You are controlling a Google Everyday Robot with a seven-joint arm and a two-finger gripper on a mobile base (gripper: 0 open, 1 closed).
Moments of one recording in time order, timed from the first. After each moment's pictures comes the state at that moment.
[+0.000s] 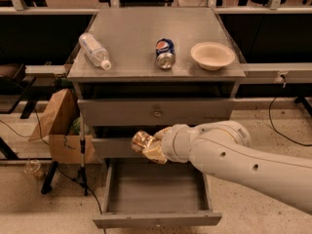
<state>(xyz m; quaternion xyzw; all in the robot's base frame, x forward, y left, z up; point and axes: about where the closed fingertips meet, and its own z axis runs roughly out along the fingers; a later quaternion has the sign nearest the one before) 0.533 -0.006 0.707 -0.46 0.78 0.07 0.41</state>
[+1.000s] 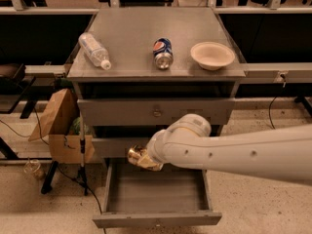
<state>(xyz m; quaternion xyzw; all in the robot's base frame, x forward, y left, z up) 0.554 0.016 0.624 -0.52 0.79 0.03 0.32</state>
